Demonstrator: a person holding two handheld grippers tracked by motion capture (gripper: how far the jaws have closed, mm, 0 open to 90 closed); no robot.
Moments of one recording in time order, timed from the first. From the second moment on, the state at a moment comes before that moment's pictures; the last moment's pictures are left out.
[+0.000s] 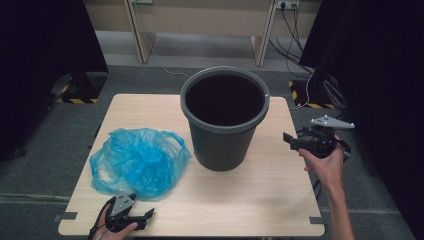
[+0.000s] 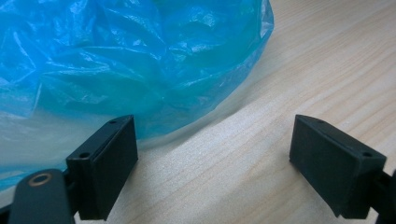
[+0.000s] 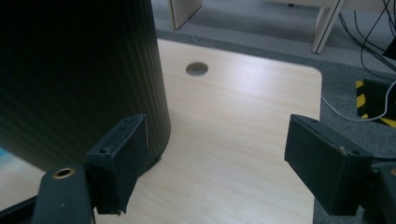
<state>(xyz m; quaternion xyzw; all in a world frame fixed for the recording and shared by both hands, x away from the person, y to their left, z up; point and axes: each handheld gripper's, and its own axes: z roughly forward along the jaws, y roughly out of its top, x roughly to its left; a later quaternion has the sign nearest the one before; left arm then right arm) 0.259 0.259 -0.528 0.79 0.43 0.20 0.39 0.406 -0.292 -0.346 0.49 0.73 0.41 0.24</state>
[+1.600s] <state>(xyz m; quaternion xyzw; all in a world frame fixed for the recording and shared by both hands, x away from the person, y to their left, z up) 0.260 0.259 -0.529 0.79 0.43 0.20 0.39 0.504 -0.193 -0.247 0.50 0.77 0.34 0.20</state>
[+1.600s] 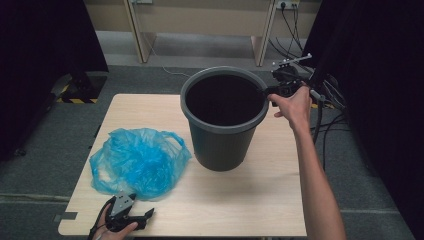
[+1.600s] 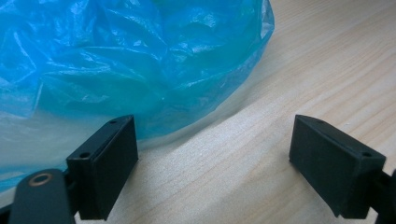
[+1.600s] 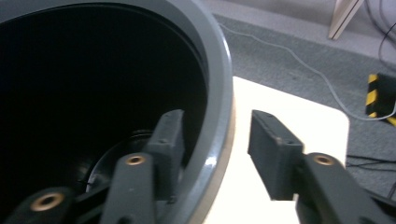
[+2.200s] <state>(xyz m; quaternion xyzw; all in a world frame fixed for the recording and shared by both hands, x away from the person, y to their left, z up) 0.259 0.260 -0.529 0.79 0.43 0.20 0.39 0.504 -0.175 -0.211 0.49 0.75 0.35 0.26</state>
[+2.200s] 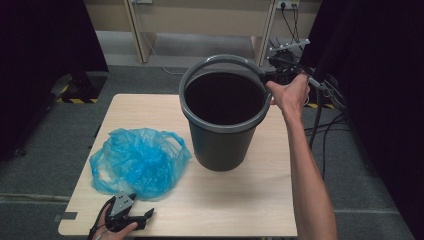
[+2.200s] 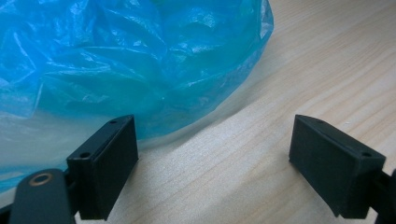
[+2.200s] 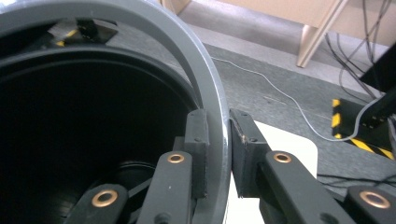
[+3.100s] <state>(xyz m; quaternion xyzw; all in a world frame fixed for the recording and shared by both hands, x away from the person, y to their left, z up) 0.259 0.260 -0.529 0.79 0.43 0.20 0.39 0.474 -0.295 -0.211 0.54 0.69 0.41 0.24</state>
